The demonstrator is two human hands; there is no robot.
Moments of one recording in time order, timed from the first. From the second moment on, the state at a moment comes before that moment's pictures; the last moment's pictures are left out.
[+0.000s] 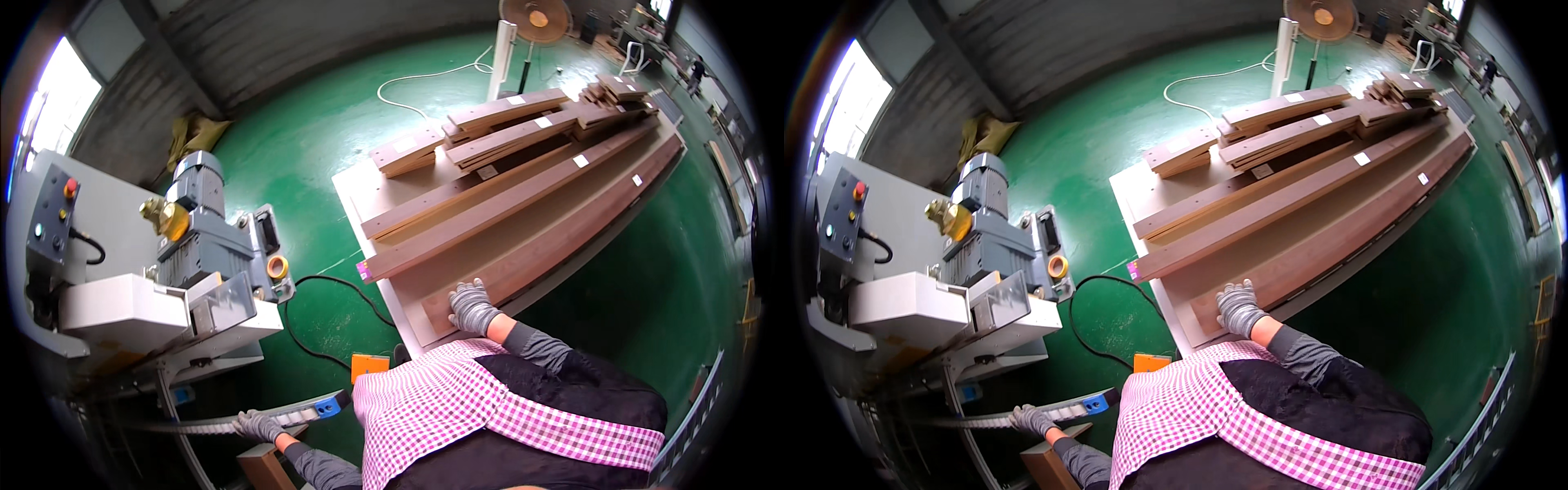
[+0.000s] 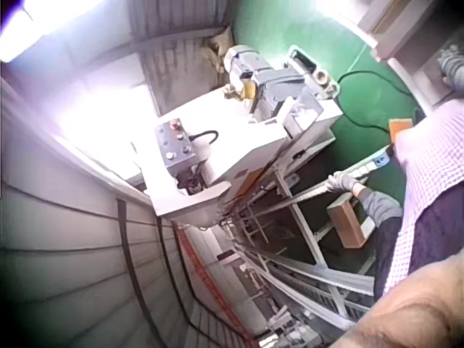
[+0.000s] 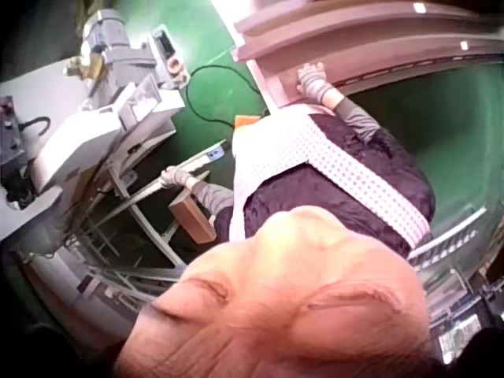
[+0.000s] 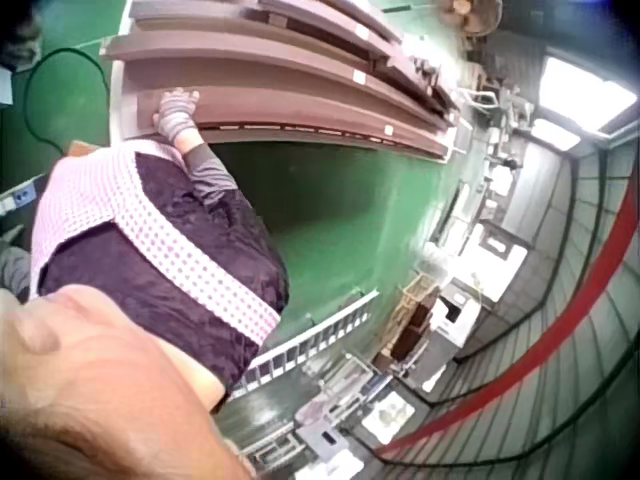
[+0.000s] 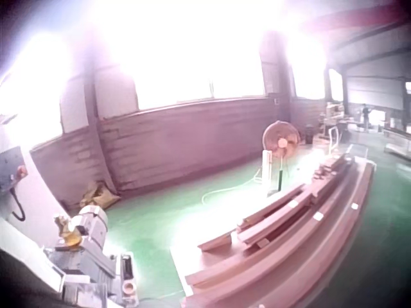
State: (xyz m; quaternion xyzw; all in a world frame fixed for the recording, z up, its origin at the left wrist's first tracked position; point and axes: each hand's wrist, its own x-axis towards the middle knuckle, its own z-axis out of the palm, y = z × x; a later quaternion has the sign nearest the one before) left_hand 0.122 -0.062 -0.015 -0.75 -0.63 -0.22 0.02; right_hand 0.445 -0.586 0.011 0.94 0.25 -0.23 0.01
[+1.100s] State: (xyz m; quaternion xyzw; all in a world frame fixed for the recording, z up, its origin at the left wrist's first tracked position) left_hand 0.198 -0.223 0.004 -0.69 -0.66 -0.29 -0.07; right_hand 0.487 -0.606 0.002 0.88 0.39 -0.28 0.06
